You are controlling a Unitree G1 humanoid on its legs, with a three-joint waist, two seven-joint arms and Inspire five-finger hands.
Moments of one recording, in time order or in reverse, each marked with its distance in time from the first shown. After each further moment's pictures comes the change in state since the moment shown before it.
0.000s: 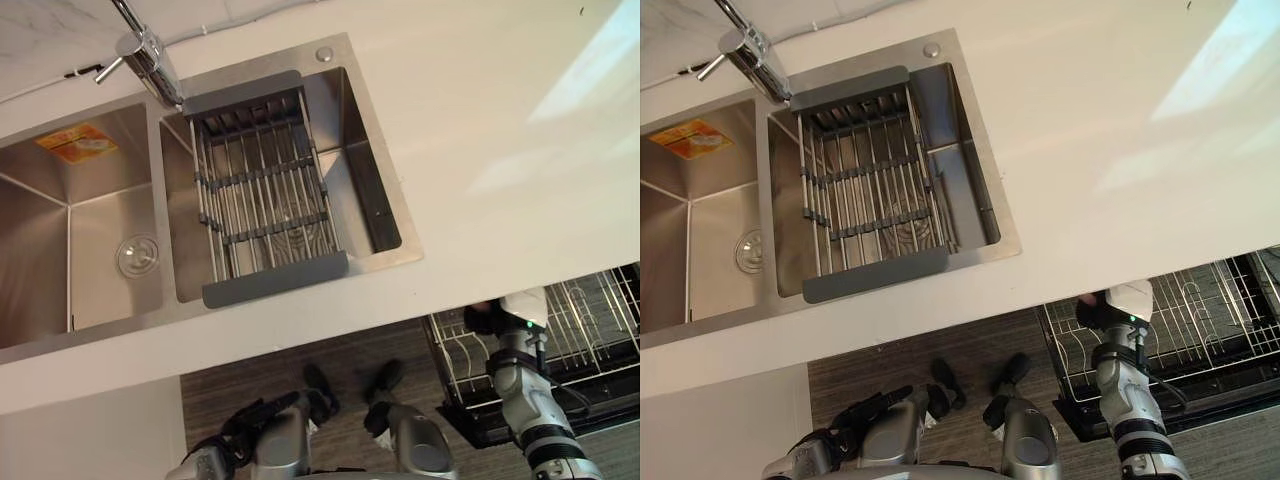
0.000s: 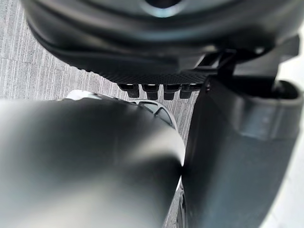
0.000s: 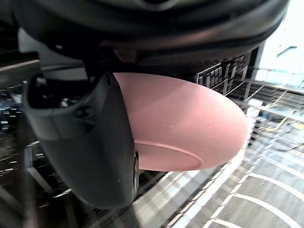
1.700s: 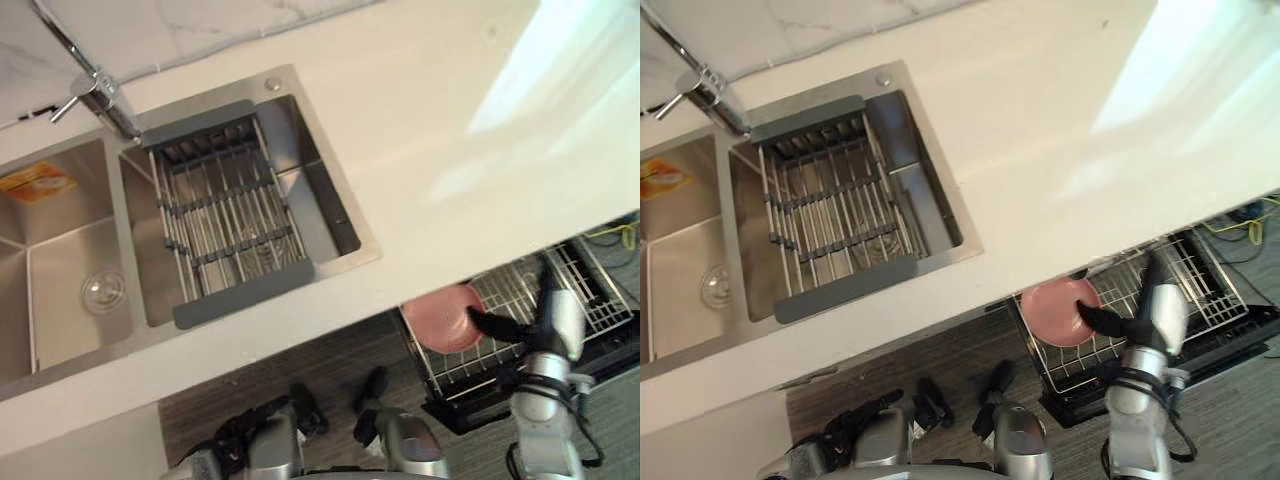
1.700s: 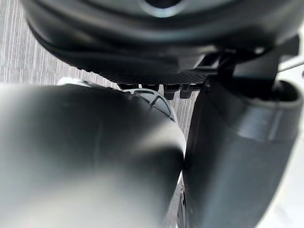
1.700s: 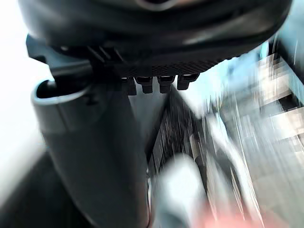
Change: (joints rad) left arm 0.019 0.001 0.128 0.051 -0.006 0.077 0.027; right arm 0.322 0.273 -0.415 -0.621 0.538 -0.207 0.069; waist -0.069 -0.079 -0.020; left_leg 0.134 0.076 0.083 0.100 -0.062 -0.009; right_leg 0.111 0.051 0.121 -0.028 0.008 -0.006
